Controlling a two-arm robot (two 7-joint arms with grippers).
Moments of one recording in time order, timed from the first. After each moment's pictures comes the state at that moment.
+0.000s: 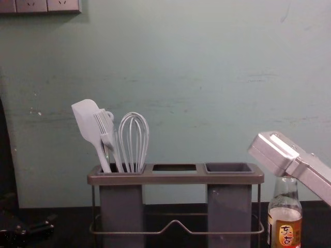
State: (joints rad) left arm -0.20 0.60 0.45 -1.41 -0.25 -0.12 0.03; right arm 0.26 0.48 -0.53 -1.69 0.37 0.75 0.34
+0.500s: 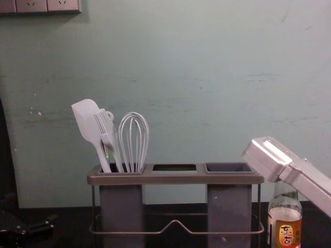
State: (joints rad) left arm -0.20 0.60 0.45 -1.41 -0.25 -0.12 0.03; right arm 0.27 0.46 -0.53 -1.66 0.33 0.75 0.37
